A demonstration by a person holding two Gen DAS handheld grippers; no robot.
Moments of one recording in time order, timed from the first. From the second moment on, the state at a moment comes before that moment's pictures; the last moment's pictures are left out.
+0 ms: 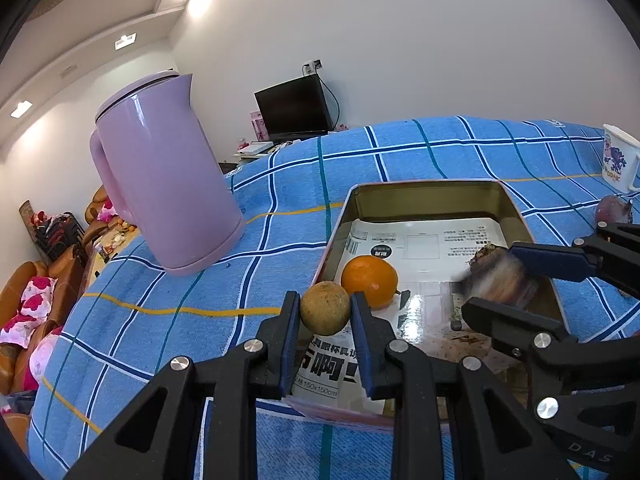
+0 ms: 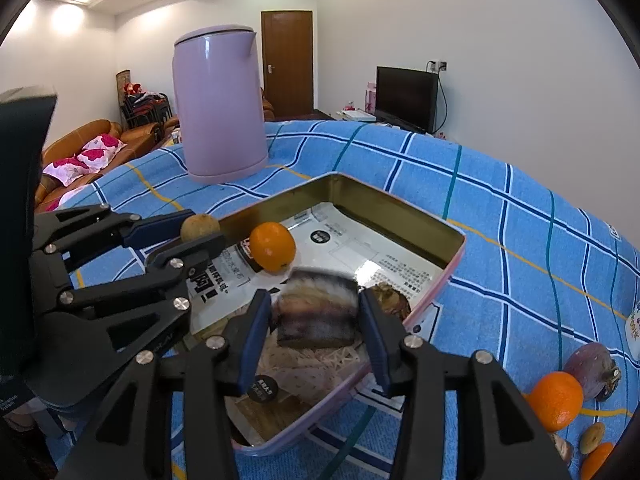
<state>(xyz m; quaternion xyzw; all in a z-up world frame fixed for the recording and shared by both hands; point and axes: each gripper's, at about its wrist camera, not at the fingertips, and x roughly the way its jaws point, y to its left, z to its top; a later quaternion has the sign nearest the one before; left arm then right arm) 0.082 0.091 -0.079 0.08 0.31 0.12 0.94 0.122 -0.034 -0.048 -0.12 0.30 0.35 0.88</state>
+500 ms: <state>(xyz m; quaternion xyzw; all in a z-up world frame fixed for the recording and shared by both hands) 0.071 0.104 -0.073 0.04 0.29 0.13 0.95 0.124 -0.055 -0.042 -0.07 0.28 0.31 0.90</state>
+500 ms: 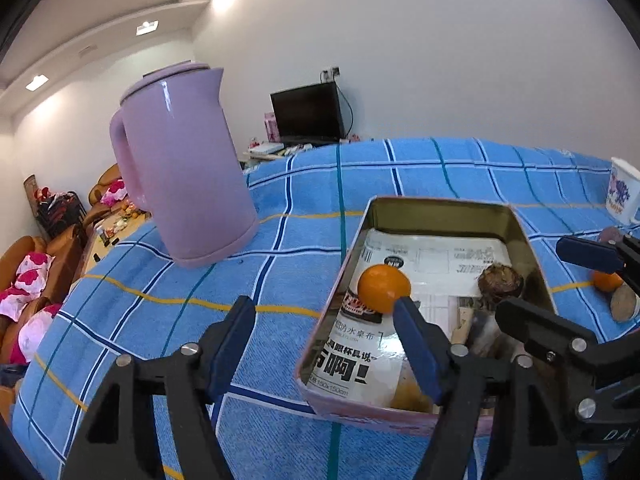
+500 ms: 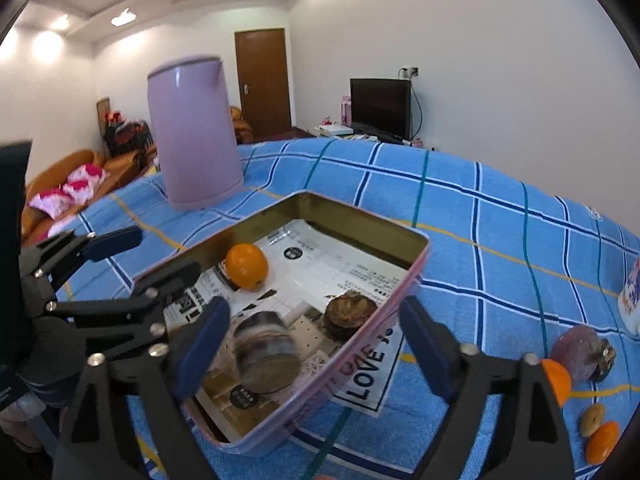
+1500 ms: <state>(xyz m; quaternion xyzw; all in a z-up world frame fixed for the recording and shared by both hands) 0.046 -0.019 -0.046 0.04 0.26 0.01 0.96 0.084 -0.255 -0.015 -0.04 0.25 0.14 0.96</state>
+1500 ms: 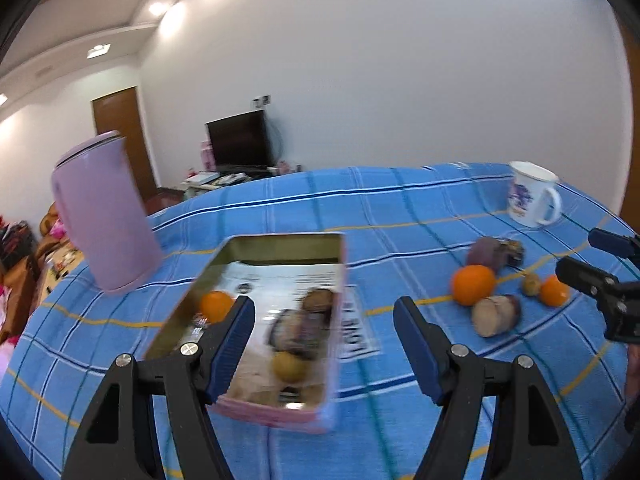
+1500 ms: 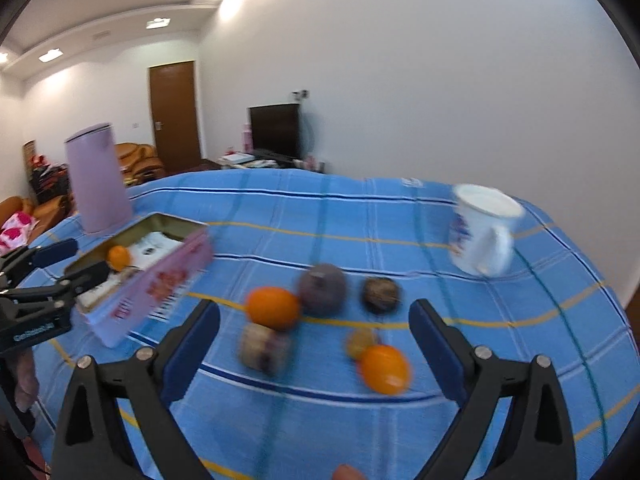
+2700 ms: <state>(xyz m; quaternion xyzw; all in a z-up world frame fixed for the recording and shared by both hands) 0.082 -0.106 -0.076 0.05 0.33 -0.10 0.94 0.128 -0.293 -0.060 -0.04 0.38 0.14 0.91</state>
